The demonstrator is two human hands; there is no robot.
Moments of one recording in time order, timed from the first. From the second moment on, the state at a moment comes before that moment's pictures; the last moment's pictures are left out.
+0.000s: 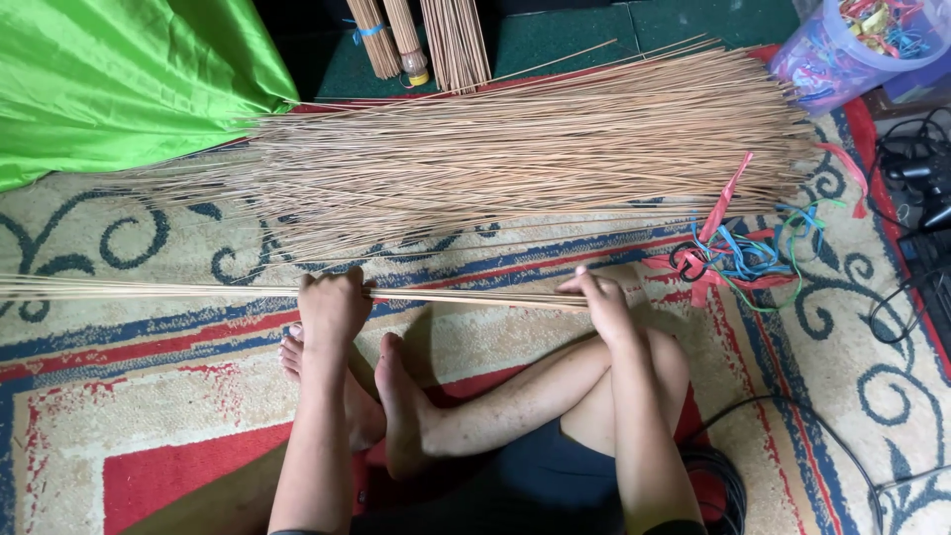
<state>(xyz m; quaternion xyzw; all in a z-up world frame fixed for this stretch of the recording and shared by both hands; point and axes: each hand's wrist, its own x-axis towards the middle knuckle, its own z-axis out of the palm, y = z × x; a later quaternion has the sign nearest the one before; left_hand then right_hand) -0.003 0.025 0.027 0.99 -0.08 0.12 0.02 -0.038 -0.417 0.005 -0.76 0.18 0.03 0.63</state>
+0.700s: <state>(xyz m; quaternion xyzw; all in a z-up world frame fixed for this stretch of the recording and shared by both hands) -0.007 0.014 0.040 0.99 -0.07 0.15 0.04 -0.049 -0.342 0.074 -0.98 0.08 0.14 0.13</state>
